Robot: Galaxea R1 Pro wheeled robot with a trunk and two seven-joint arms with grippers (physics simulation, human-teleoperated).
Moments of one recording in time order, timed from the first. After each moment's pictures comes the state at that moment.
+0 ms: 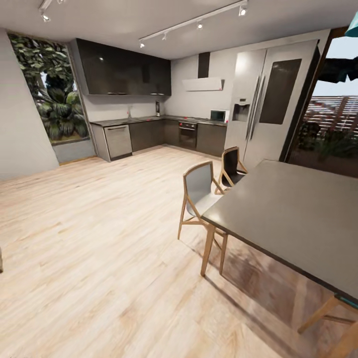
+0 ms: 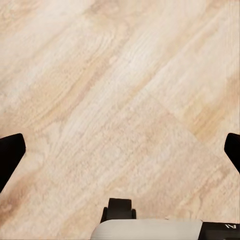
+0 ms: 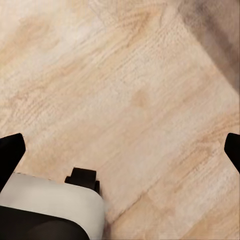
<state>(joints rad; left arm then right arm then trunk) 0.04 0.01 0.07 -0.61 0.00 -0.12 0.00 -0.03 -0.08 0.01 -0.35 0.17 -0.26 -0.01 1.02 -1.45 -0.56</state>
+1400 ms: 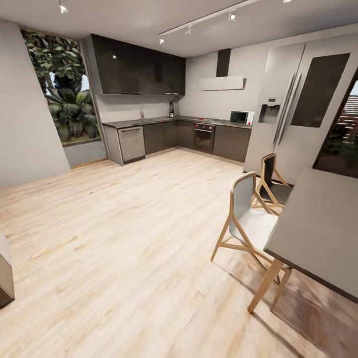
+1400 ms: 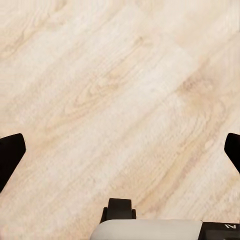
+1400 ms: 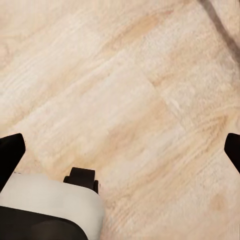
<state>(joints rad) 0.04 0.01 0.07 -0.61 0.00 -0.12 0.00 -0.03 -0.08 0.00 -0.35 0.17 -0.26 0.00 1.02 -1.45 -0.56</state>
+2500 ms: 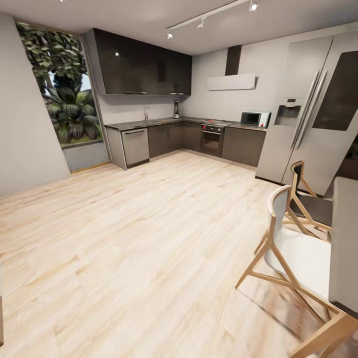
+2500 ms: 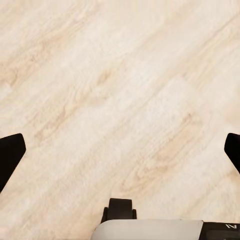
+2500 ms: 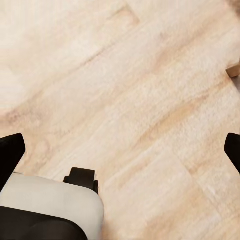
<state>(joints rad) 0.03 0.01 0.07 -0.61 0.00 -0.12 0.00 -0.03 -0.08 0.00 -0.35 0.17 -0.26 0.00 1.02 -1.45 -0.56</state>
